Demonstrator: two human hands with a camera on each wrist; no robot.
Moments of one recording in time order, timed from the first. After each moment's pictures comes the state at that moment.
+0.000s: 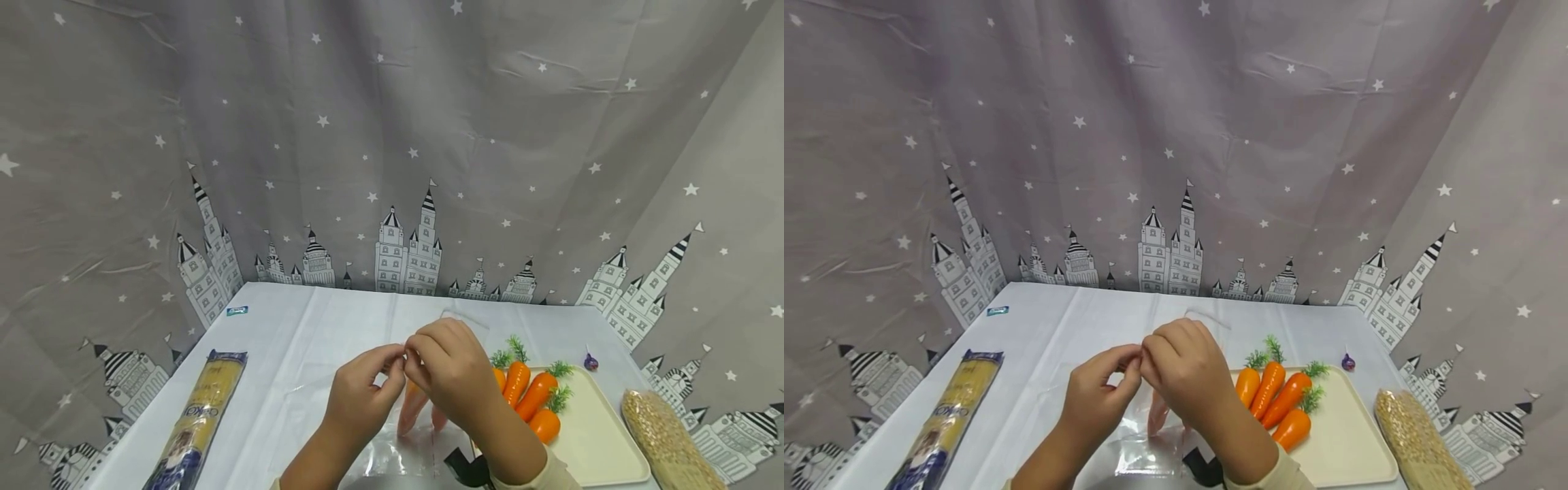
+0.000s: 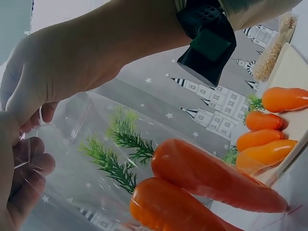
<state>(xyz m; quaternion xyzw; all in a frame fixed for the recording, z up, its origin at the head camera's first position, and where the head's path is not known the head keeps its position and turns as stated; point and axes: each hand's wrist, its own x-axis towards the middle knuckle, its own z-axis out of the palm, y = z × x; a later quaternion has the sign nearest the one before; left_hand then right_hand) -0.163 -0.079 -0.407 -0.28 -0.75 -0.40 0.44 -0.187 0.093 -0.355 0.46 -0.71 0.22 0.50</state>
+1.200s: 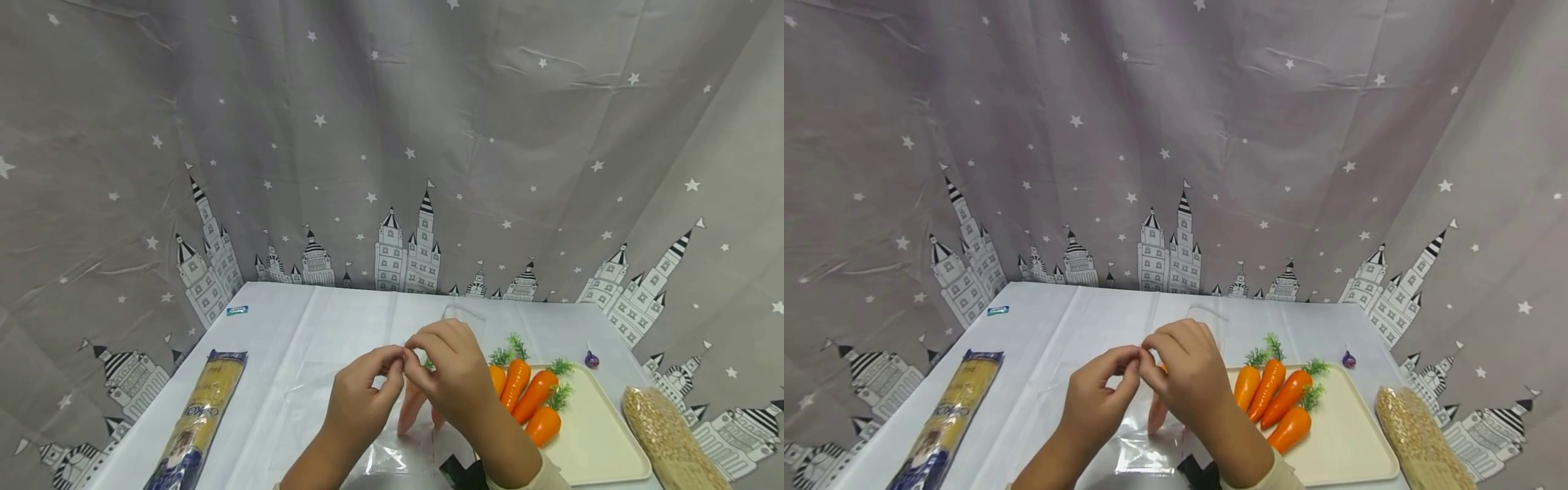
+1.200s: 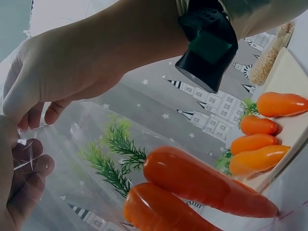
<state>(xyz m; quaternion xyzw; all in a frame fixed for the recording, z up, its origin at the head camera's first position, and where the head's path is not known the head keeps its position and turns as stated) -0.160 -0.077 -0.410 -0.28 -0.75 -0.43 0.43 -0.188 0.089 -0.366 0.43 -0.70 0.29 0.49</state>
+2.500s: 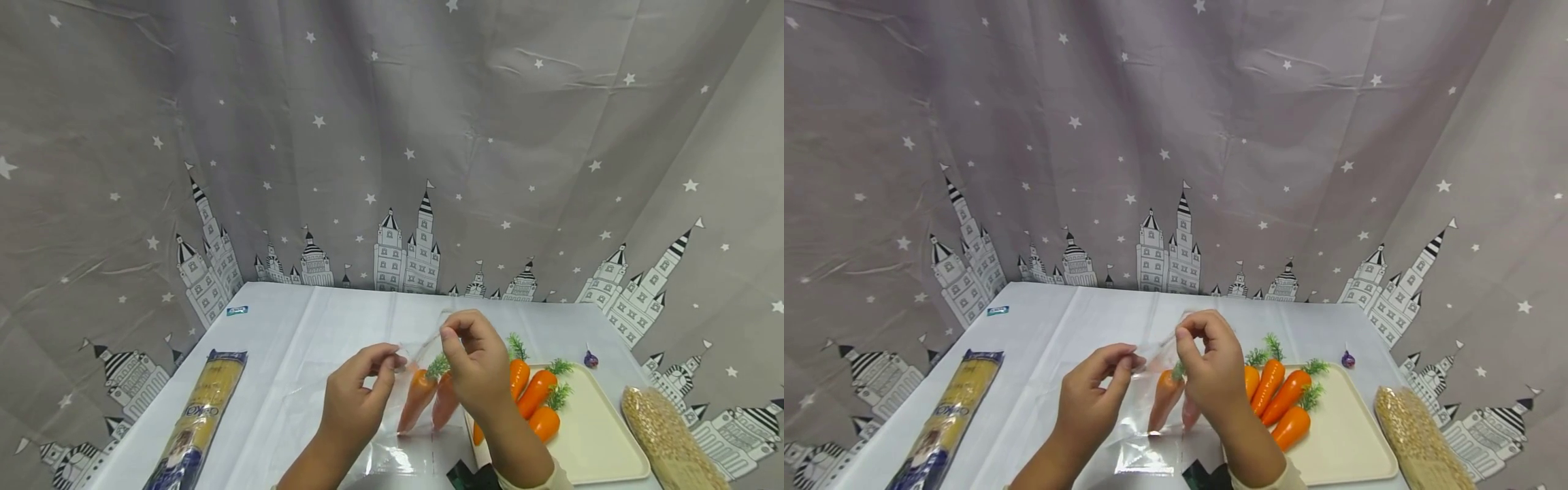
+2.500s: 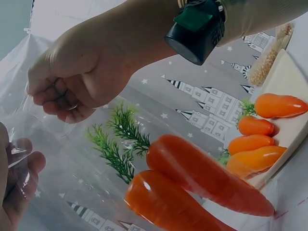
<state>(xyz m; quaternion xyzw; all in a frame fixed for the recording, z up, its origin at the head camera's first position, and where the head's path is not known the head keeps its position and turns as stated) -0.154 -0.076 -0.410 -0.25 -0.74 -0.45 0.43 -0.183 0.106 -0.372 0.26 -0.68 0.62 0.27</state>
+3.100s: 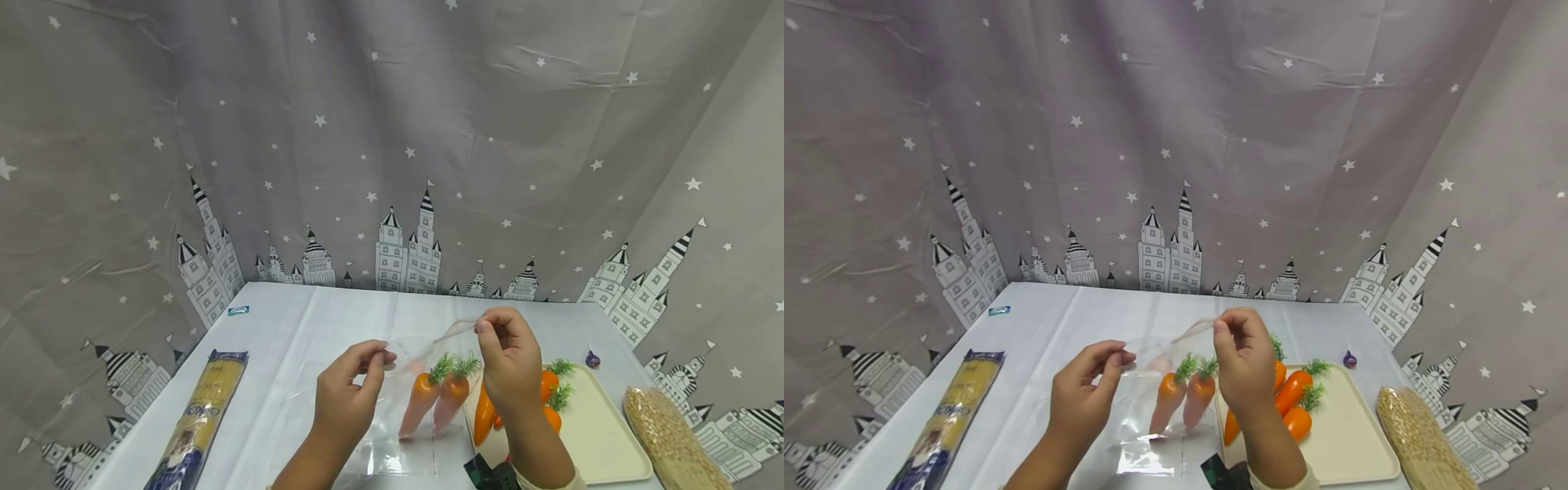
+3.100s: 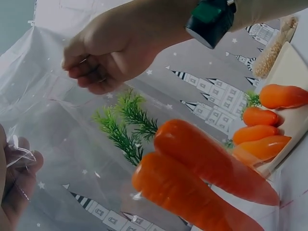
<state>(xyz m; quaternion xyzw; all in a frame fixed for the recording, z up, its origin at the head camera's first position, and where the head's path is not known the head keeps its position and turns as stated) -0.158 -0.085 -0.413 -0.23 -0.74 -0.46 0.44 -0.193 0.139 -0.378 0.25 -0.64 0.64 0.33</state>
